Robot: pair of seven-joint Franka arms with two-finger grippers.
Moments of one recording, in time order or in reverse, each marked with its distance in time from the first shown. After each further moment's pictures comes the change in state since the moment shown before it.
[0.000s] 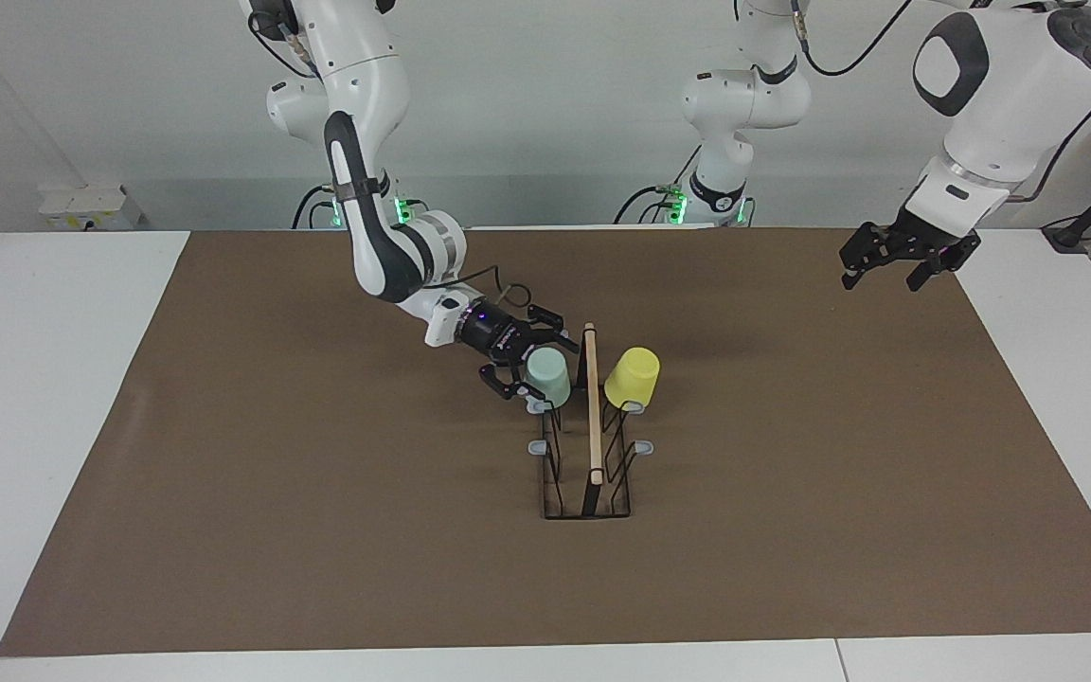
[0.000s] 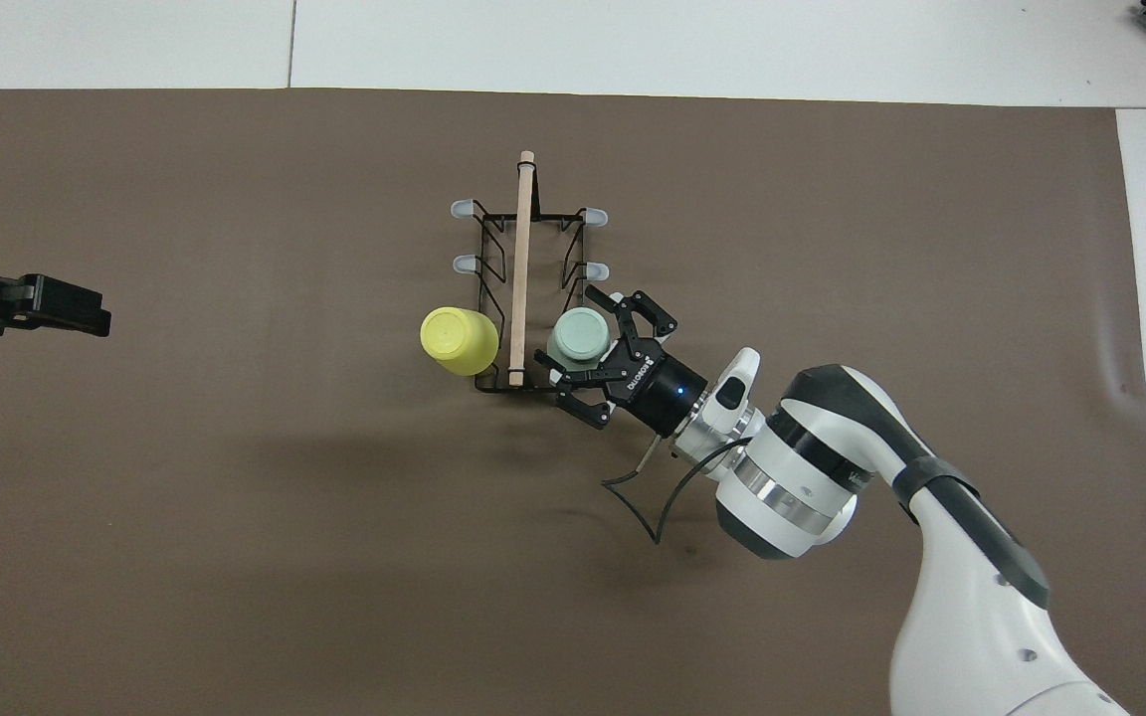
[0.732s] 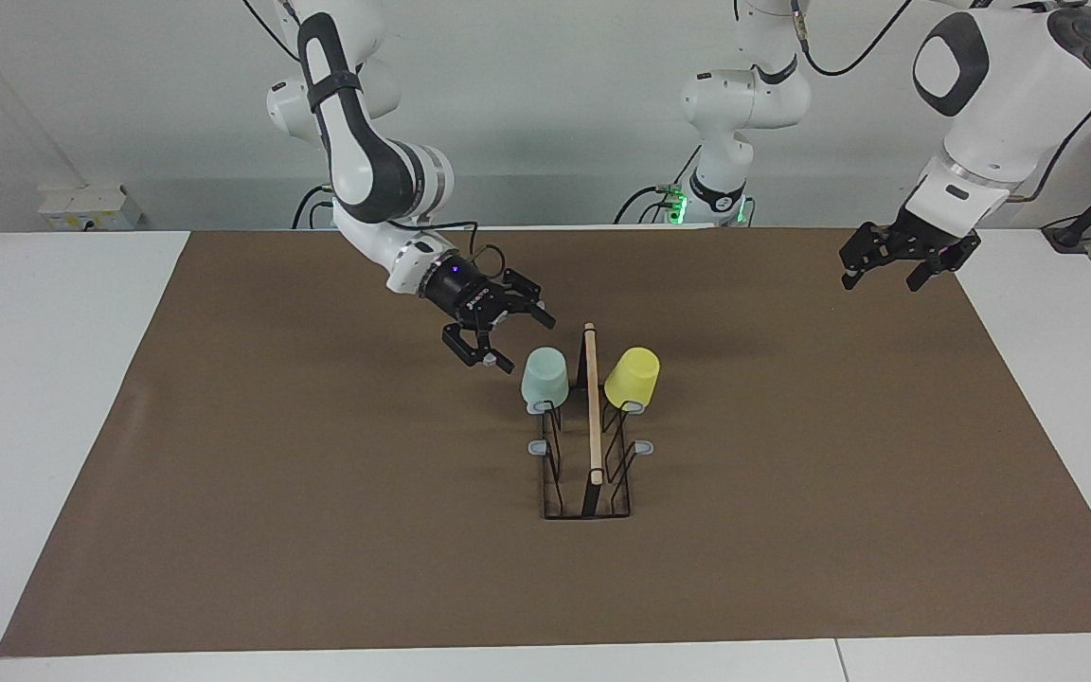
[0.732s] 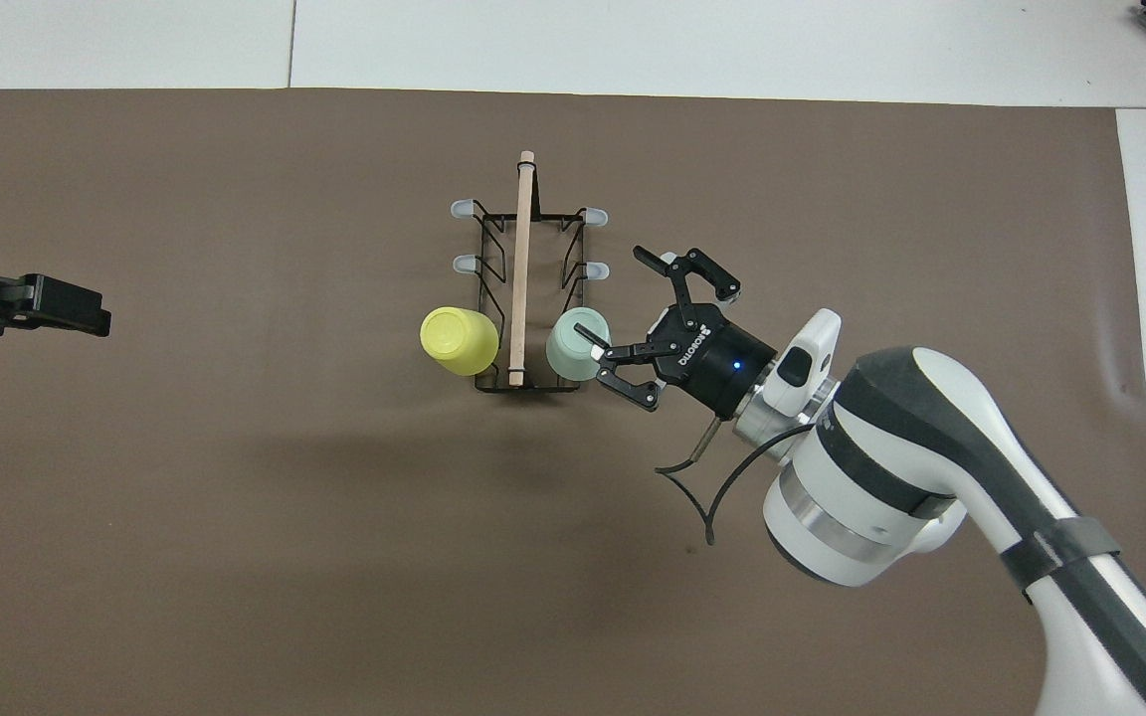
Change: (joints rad) left arm 0.000 0.000 0.000 0.000 0.000 0.000 0.000; right arm 0.001 -0.207 -0.033 0.057 -0.405 0.332 0.169
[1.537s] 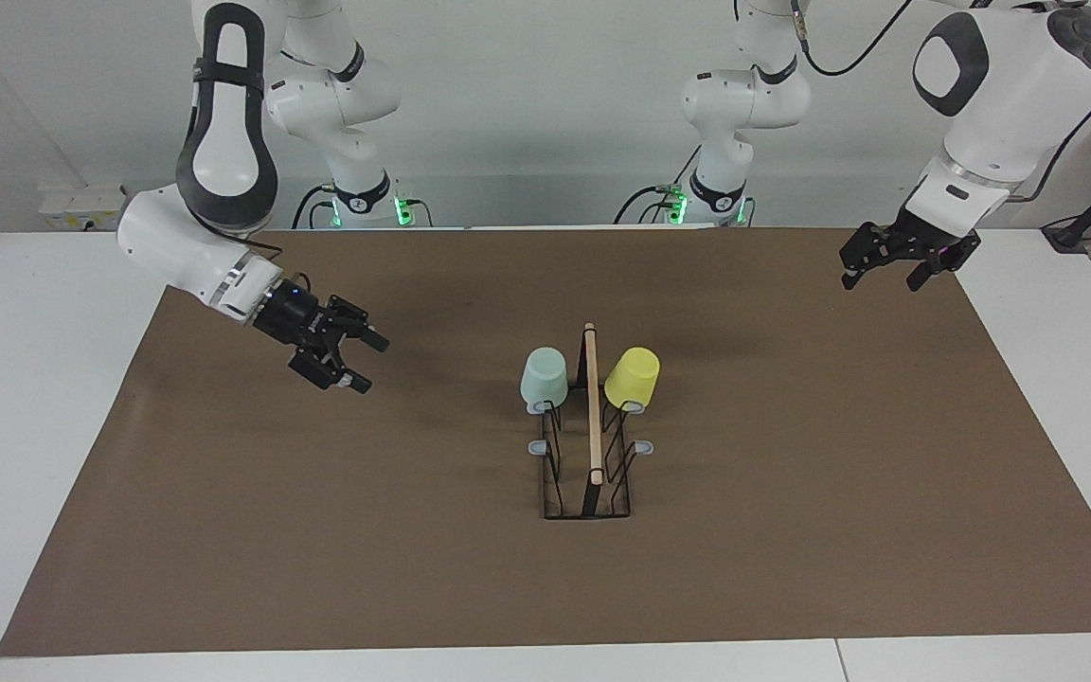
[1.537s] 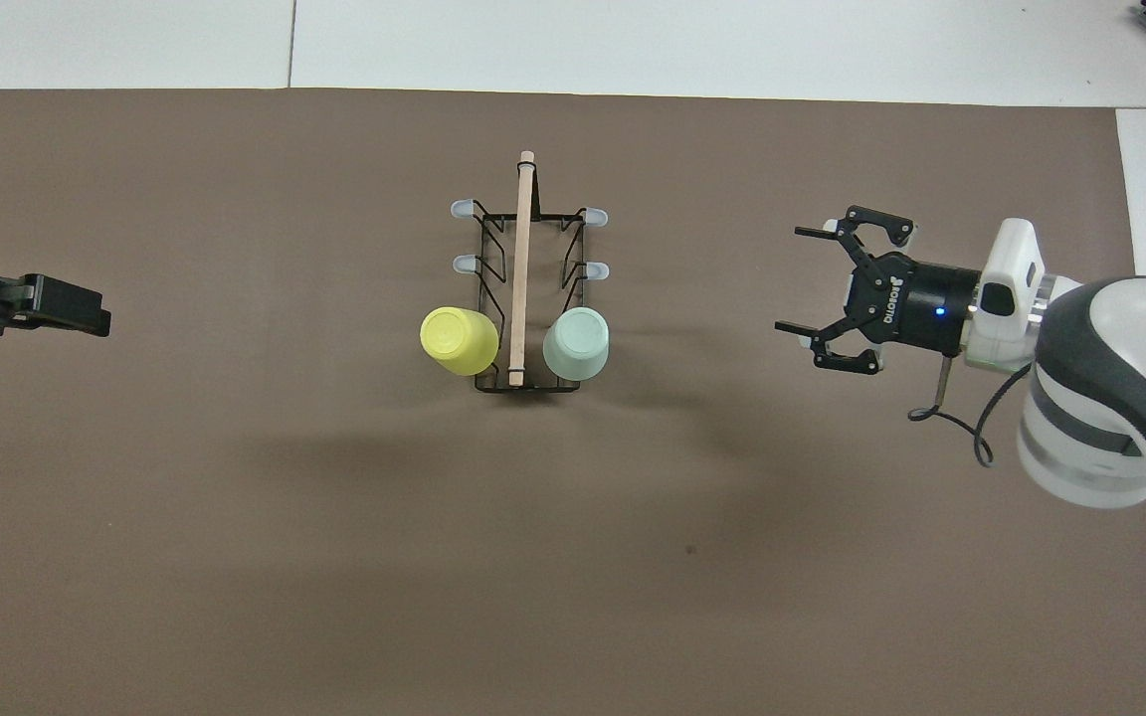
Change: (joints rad) left arm 0.000 0.000 0.000 0.000 0.000 0.000 0.000; right arm -0.054 -0.008 -0.443 0.025 -1.080 -0.471 0.149
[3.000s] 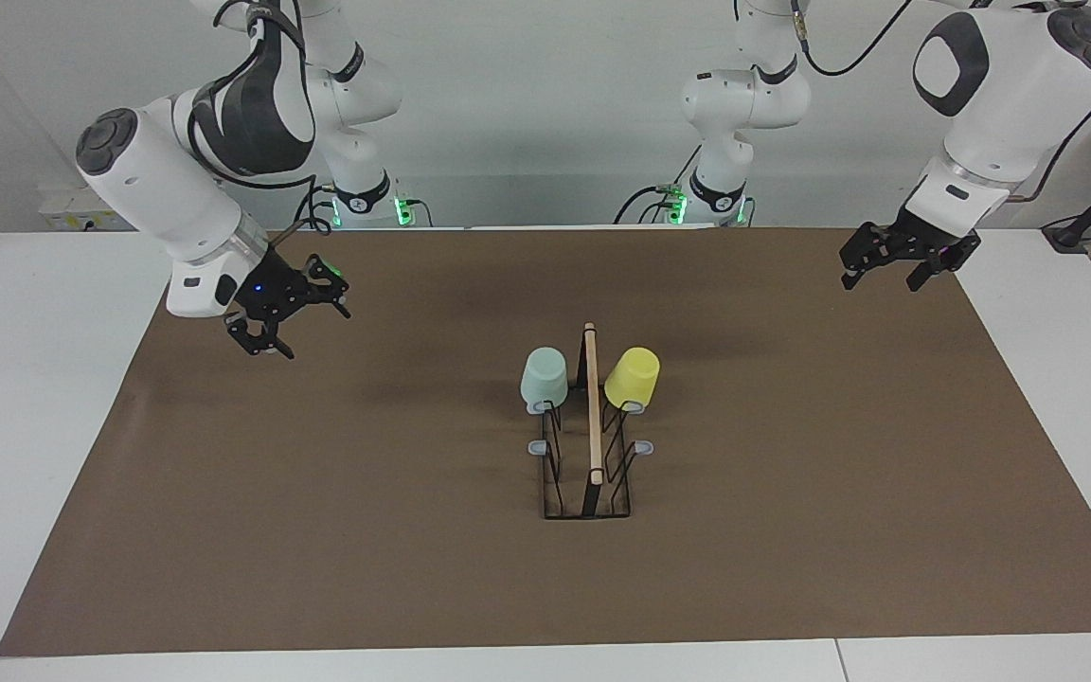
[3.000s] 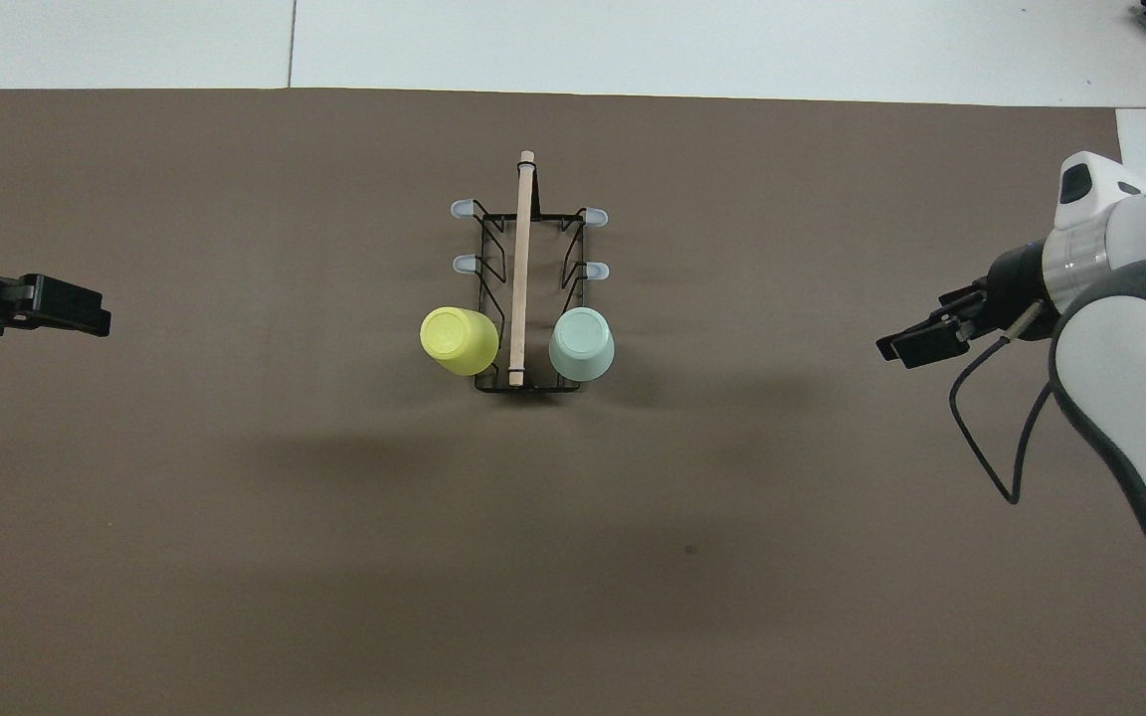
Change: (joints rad) left arm 0.000 0.000 0.000 0.000 0.000 0.000 0.000; right arm -0.077 -0.011 0.141 0.288 -0.806 -0.252 1.806
